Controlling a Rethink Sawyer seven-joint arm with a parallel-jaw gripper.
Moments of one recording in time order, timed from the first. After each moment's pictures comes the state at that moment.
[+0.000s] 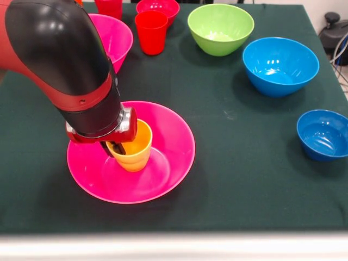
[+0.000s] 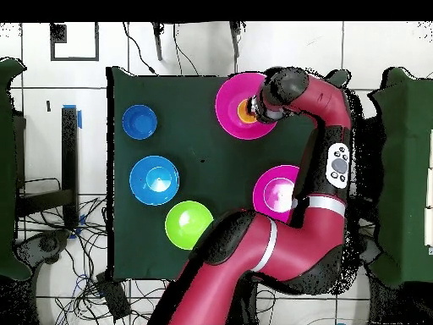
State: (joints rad) arm -0.42 0.05 0.16 0.47 -0.08 1.22 1.45
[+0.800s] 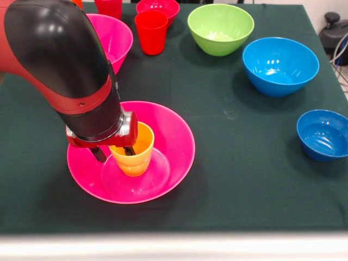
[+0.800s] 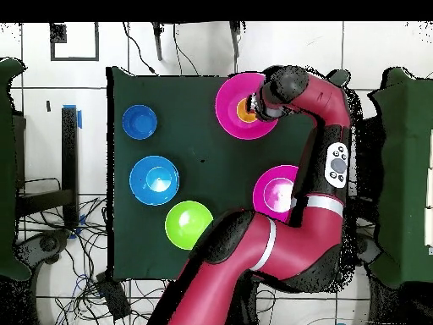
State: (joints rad) arm -0.42 0.06 0.18 0.44 -0.08 1.22 1.45
